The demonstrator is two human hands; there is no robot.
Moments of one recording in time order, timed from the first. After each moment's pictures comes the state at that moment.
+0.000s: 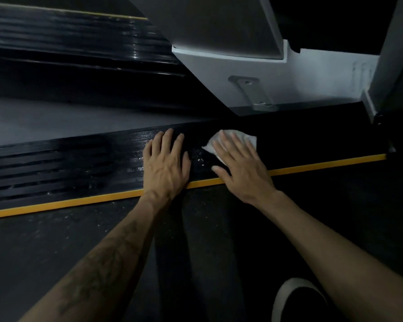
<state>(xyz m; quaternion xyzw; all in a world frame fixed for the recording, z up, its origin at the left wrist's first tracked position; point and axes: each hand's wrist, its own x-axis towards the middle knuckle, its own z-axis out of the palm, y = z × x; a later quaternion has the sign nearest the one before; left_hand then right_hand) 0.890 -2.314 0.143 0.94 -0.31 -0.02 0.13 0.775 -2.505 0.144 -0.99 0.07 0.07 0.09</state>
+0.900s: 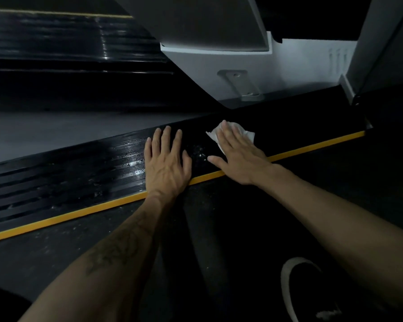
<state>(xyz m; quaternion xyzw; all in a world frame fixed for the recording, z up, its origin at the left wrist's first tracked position) 0.896 -2.306 0.141 0.93 -0.33 -0.03 0.17 0.802 -2.488 0.195 -0.94 0.17 0.27 0.13</state>
